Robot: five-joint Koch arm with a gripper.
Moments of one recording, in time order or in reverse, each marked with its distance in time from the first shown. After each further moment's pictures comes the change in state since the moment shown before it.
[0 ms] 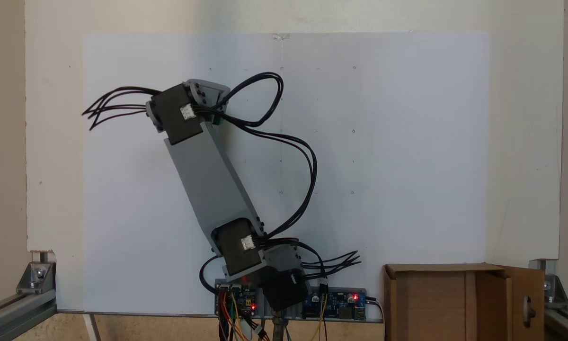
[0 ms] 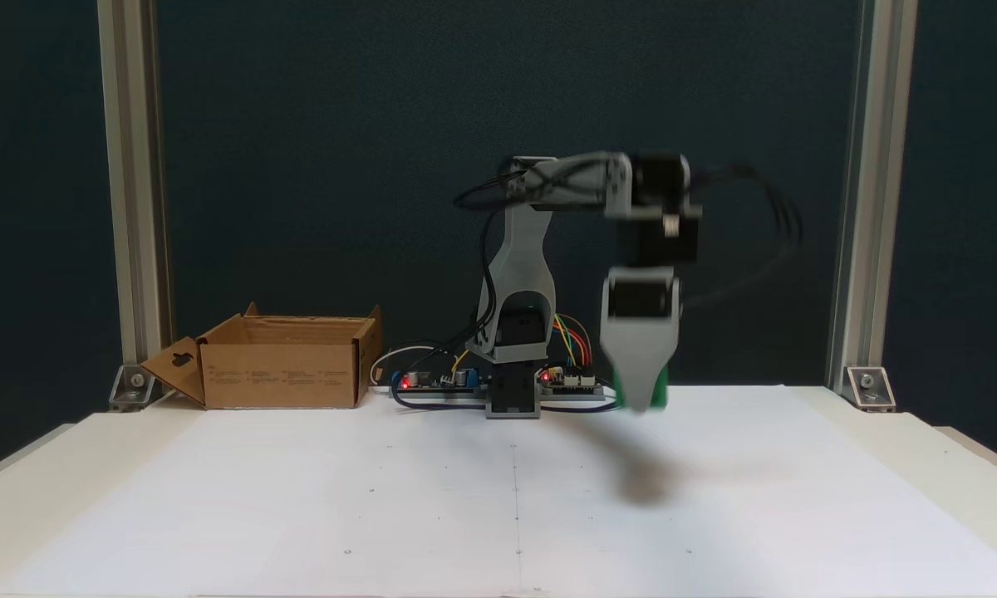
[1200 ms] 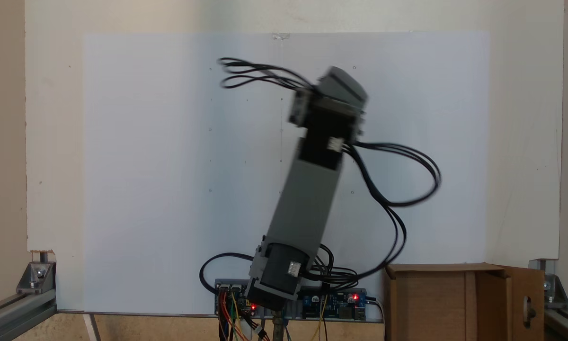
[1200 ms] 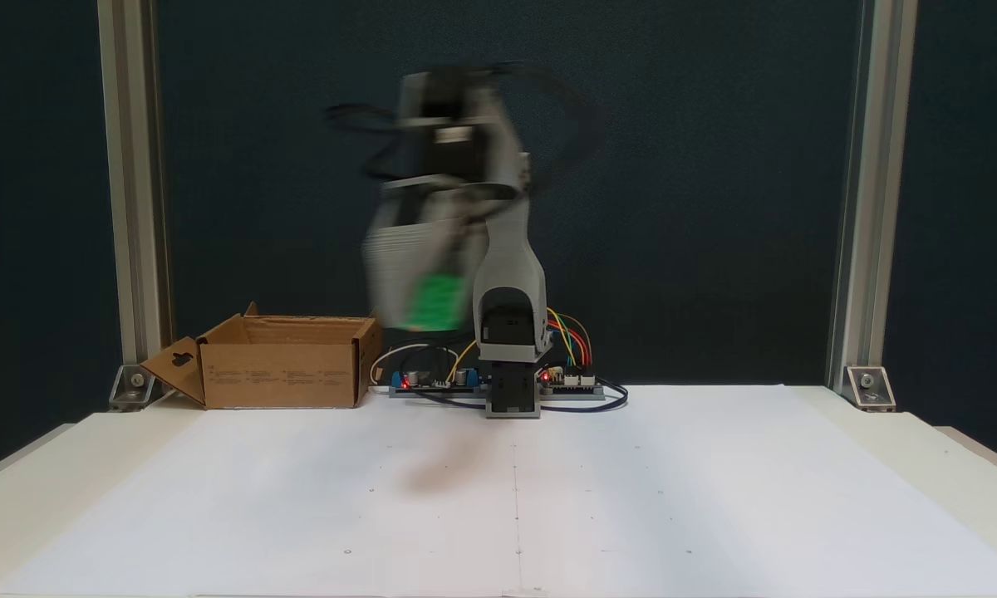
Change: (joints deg) arm 44.8 7.2 -8.9 5.4 -15.5
